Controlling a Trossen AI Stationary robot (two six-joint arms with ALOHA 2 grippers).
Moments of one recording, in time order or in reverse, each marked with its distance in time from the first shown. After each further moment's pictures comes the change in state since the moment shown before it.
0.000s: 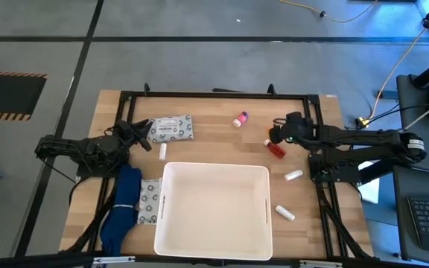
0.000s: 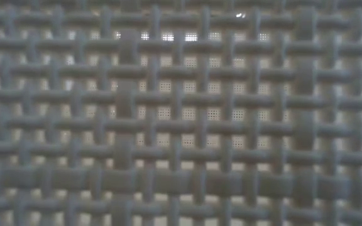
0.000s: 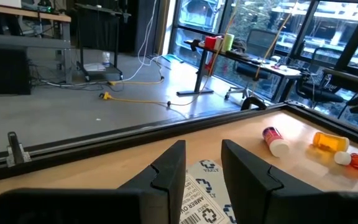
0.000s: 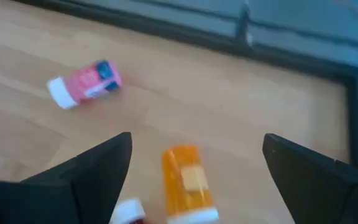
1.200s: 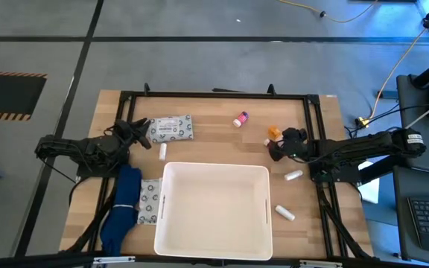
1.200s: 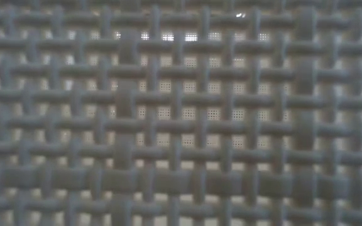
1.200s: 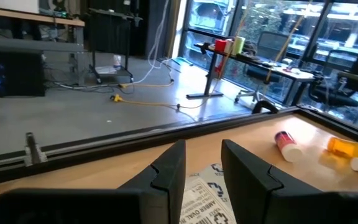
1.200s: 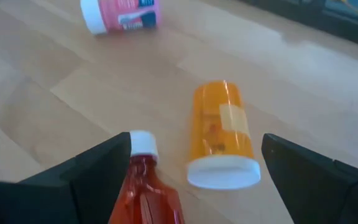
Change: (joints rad) left arm 0.000 0.000 0.000 -0.006 -0.059 0.000; right arm 0.146 -0.011 -0.334 0.393 -0.017 -0.116
